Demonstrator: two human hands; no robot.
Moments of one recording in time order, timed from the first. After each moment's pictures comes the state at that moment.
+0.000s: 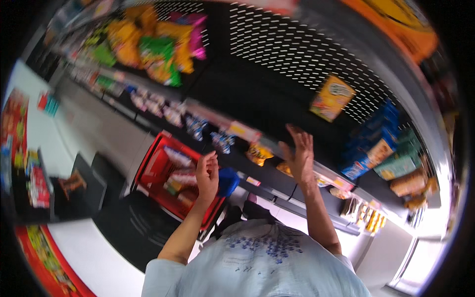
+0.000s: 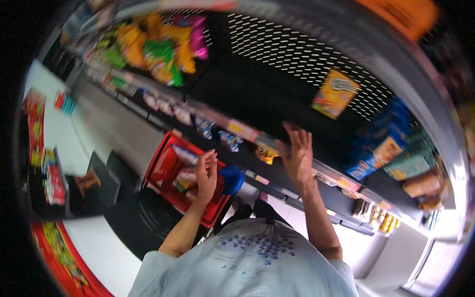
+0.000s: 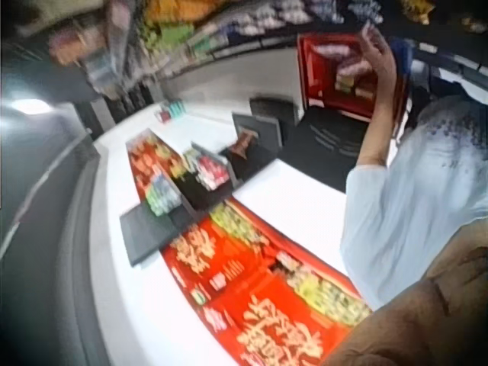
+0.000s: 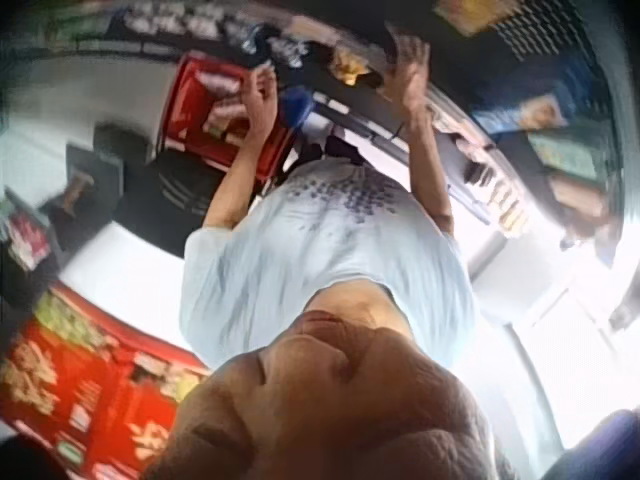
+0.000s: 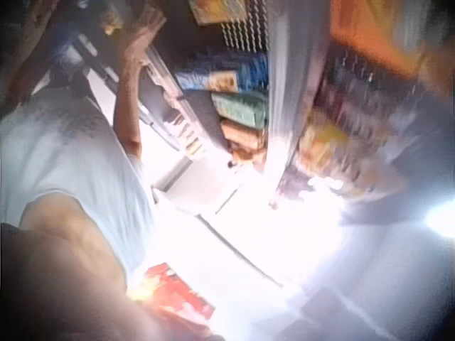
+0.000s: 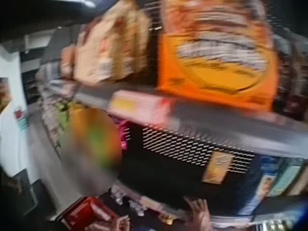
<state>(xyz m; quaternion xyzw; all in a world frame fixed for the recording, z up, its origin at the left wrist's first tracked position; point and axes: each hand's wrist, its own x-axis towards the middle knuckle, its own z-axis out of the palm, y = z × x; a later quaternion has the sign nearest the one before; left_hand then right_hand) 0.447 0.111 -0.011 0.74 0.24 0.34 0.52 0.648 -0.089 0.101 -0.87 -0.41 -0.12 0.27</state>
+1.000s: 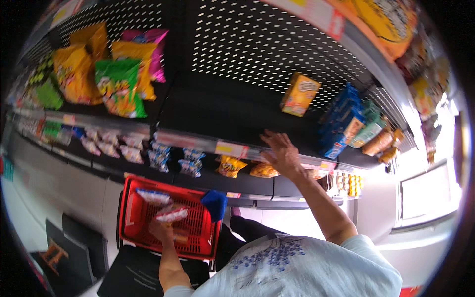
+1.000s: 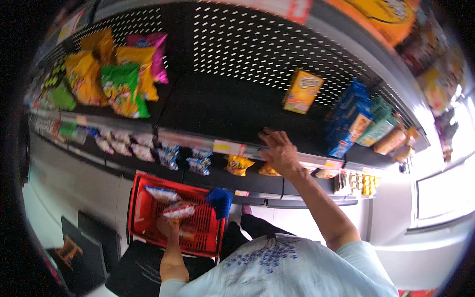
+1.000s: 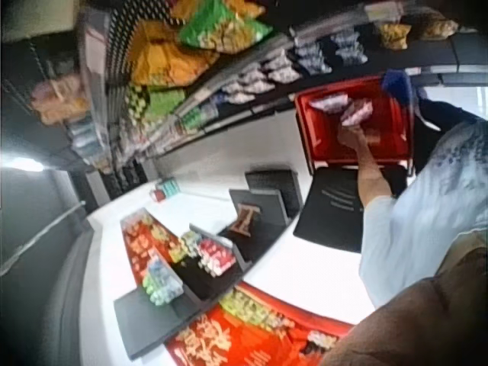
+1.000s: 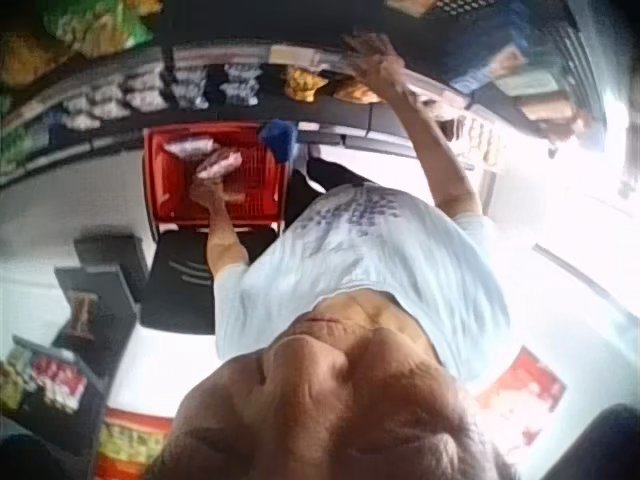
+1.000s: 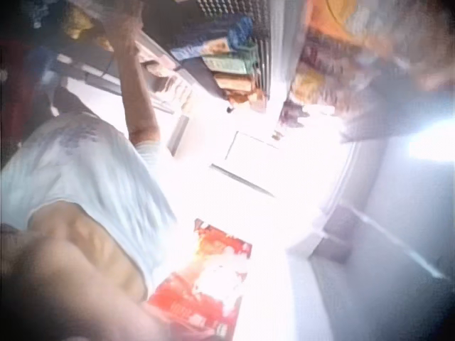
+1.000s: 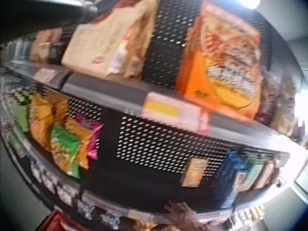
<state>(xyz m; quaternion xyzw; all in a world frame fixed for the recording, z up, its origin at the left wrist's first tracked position) 0.288 0.259 -0.279 0.88 0.47 -0.05 0.12 0.640 -0.064 0.099 -0.93 -0.36 -0.06 0.06</state>
